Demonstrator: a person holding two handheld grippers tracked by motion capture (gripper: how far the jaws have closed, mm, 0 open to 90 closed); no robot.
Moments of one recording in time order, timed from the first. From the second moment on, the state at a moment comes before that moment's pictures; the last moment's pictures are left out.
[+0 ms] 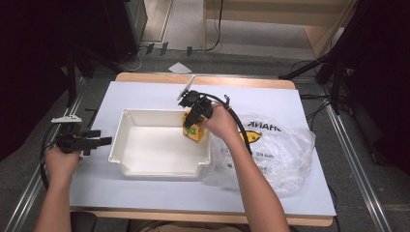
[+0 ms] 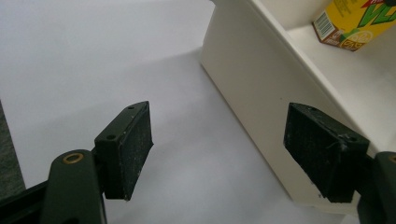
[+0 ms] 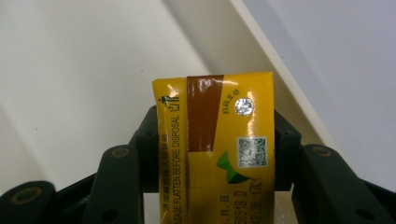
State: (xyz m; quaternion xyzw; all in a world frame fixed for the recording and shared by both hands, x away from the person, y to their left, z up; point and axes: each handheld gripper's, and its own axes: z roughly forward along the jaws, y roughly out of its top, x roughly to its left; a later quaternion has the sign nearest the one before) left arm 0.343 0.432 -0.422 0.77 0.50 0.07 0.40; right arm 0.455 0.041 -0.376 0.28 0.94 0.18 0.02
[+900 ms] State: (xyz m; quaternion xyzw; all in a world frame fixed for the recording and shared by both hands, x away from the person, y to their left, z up) left arm 0.345 0.430 -0.423 0.77 0.50 0.07 0.39; right arm 0.445 0.020 -0.351 0.29 0.93 0.22 0.01
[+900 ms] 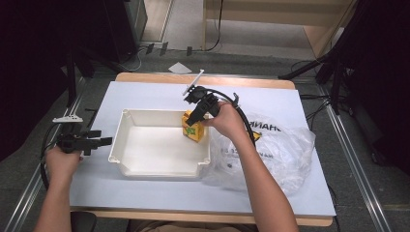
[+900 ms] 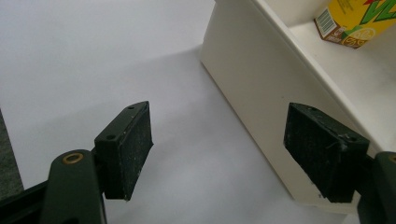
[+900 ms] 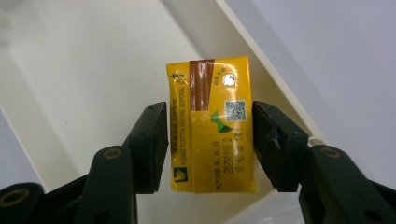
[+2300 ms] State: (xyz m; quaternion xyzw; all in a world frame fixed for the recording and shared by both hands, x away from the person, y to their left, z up) left arm 0.344 0.429 -0.423 0.77 0.50 0.08 0.39; right arm 0.404 -0.001 -0.360 0.30 0.91 0.28 -0.02
